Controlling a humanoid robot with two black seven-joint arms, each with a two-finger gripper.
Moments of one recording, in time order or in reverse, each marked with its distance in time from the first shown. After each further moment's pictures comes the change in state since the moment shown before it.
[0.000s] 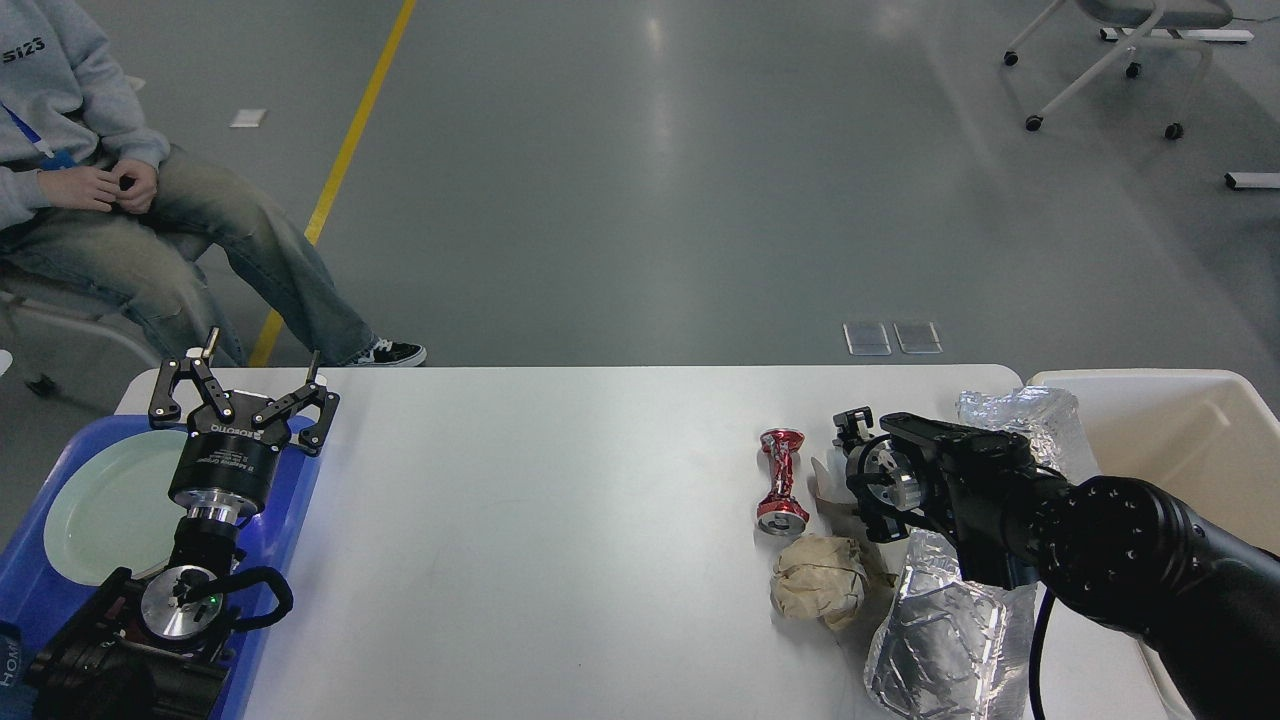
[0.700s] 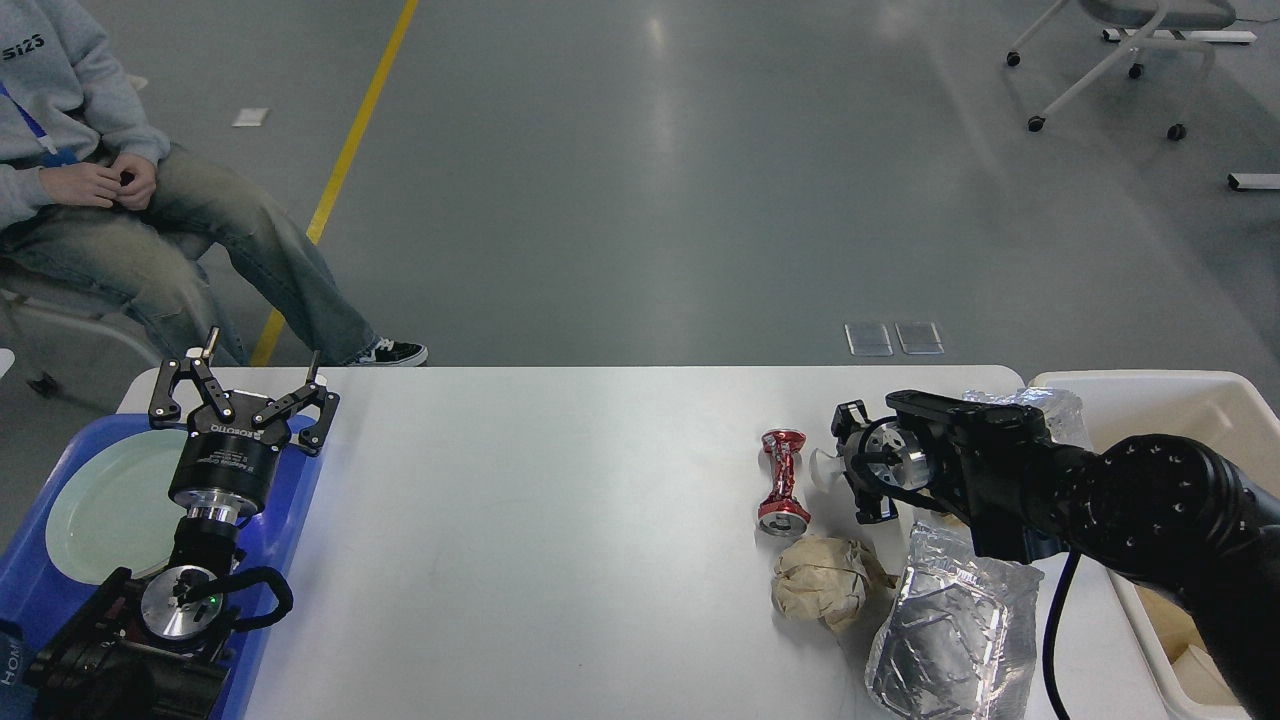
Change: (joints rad) left arm 0.000 0.000 0.000 0.000 0.000 0.000 0.000; right arm 0.104 -0.073 0.057 0.155 -0.045 0.003 -0.009
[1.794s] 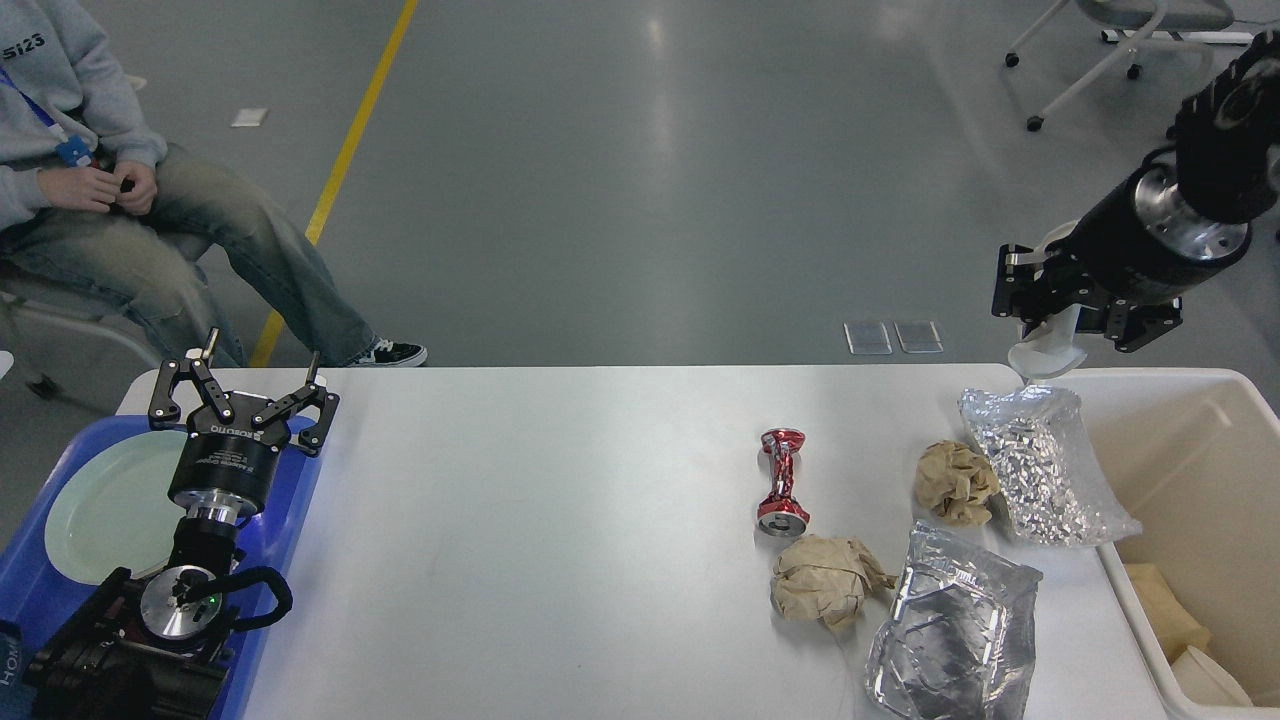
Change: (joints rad) left arm 0.000 0.000 0.000 0.000 -0.001 0.000 0.000; right arm 1.207 -0.417 -0.587 0.919 -0.780 0.771 0.204
